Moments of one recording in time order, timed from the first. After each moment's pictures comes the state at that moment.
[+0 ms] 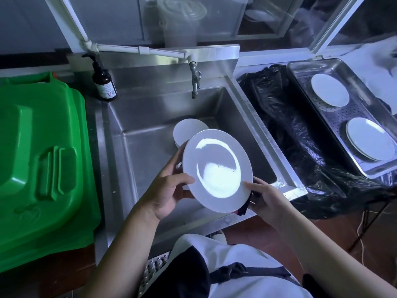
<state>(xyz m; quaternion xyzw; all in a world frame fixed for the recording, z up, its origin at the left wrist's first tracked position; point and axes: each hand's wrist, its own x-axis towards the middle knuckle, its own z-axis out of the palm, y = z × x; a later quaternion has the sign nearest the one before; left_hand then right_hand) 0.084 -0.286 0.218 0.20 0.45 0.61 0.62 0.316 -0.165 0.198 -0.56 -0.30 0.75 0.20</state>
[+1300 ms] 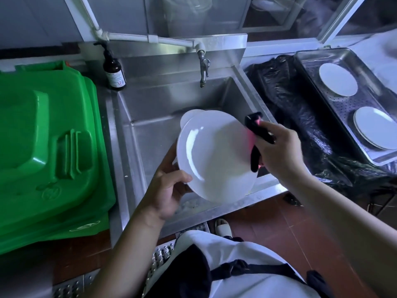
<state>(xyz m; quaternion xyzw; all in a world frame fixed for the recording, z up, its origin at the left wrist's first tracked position) 0.091 -0.336 0.216 0.21 0.42 0.67 0.57 0.266 -0.174 0.275 -0.54 -0.72 0.33 0.28</state>
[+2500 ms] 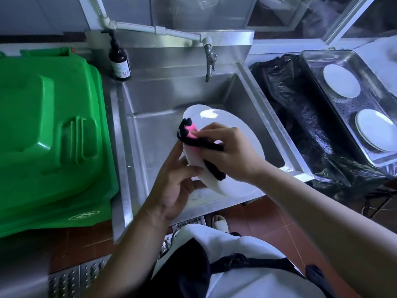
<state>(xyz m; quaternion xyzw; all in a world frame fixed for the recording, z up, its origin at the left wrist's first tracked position) 0.104 -0.352 0.227 0.21 0.35 0.71 0.58 0.203 -0.228 0.281 -0.26 -0.85 0.43 0.16</state>
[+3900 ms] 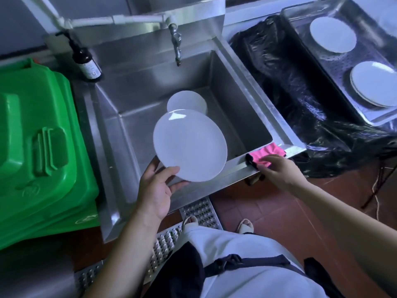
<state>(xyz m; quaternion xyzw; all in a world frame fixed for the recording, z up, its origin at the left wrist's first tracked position) 0.147 -0.333 0.185 0.02 0.54 0.66 0.51 0.432 -0.148 0.132 -0.55 -0.78 0.30 0.02</state>
